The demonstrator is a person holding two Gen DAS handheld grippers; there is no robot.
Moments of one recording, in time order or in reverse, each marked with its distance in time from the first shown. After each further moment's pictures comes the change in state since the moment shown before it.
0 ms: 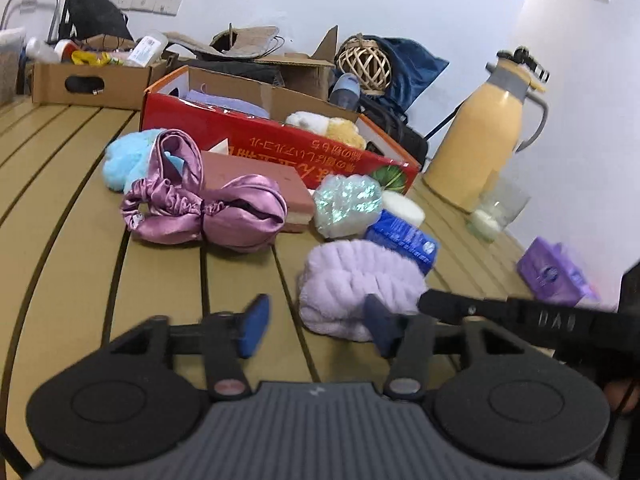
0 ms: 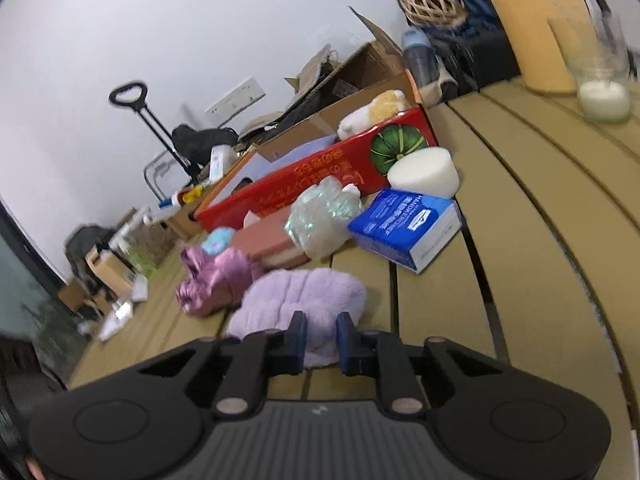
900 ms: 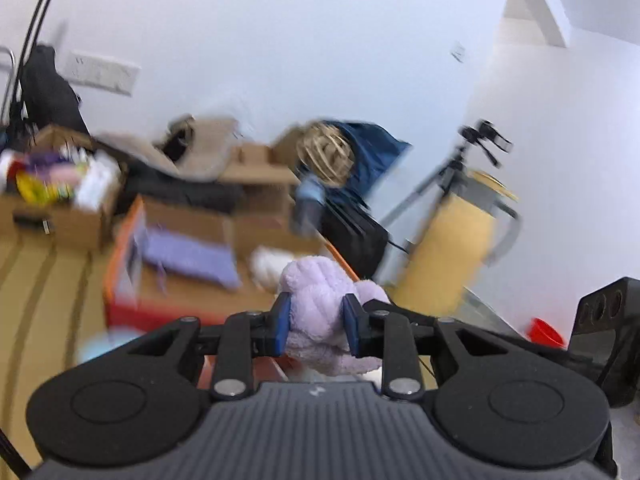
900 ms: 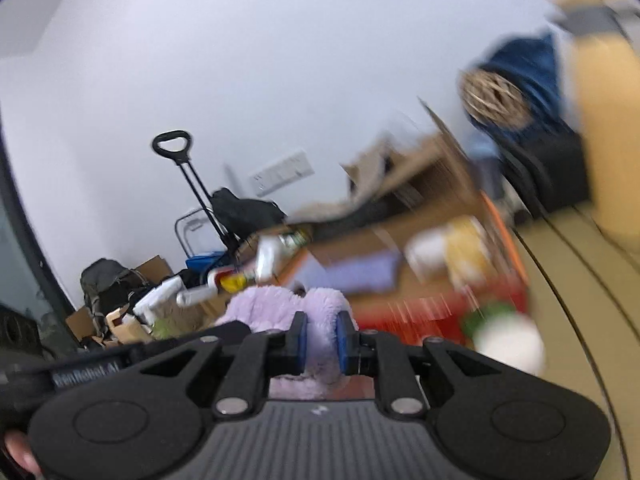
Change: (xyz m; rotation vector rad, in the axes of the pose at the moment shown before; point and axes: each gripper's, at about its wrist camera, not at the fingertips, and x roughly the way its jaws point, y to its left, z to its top) left arm 0.015 0.027 0.160 0.047 -0.173 -0.115; right arm 0.033 0.072 0.111 -0.143 -0.206 0.076
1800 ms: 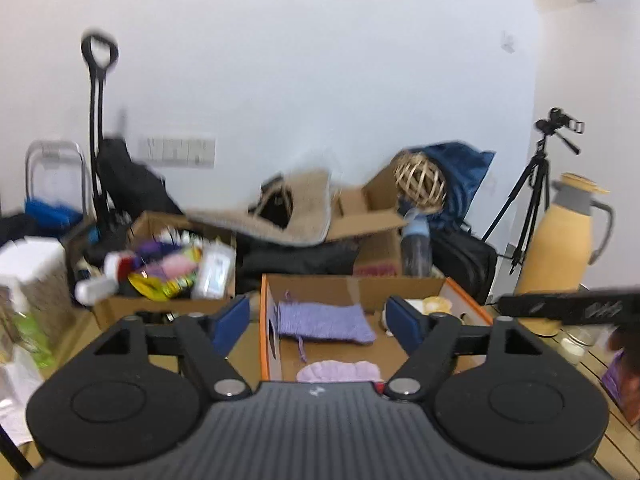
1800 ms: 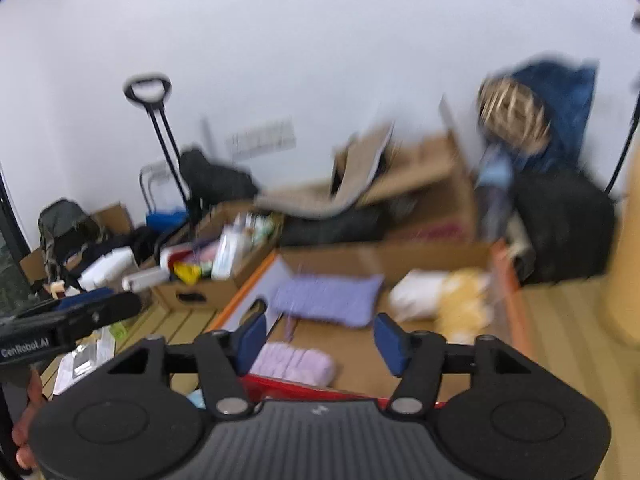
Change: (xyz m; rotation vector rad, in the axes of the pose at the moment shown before) left arm -0.045 0.004 0.032 0.210 -0.106 0.302; right arm 0.038 0.012 0.062 -0.153 0.100 -0.132
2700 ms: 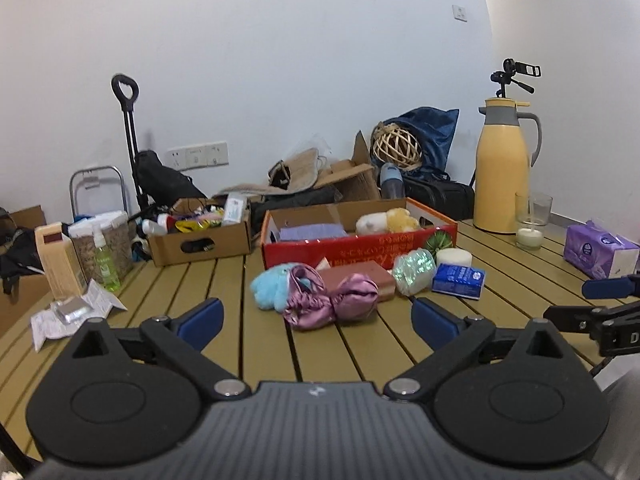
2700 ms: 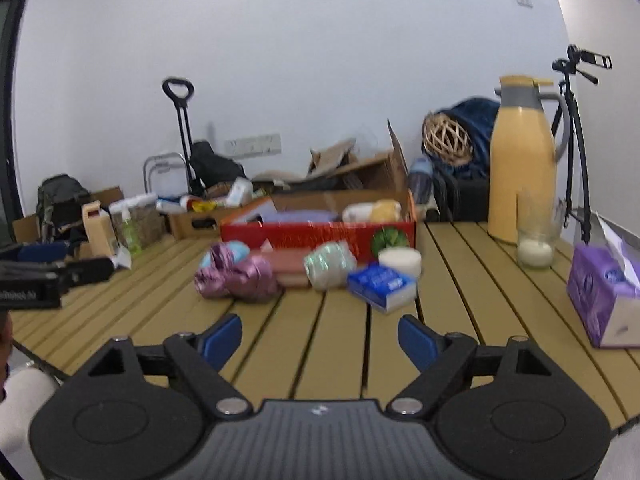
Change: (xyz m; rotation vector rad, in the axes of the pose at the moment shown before) left arm -0.179 -0.079 -0.148 0.146 0.001 0.086; right arm -0.207 0.036 -0.220 -0.084 -0.095 -0.137
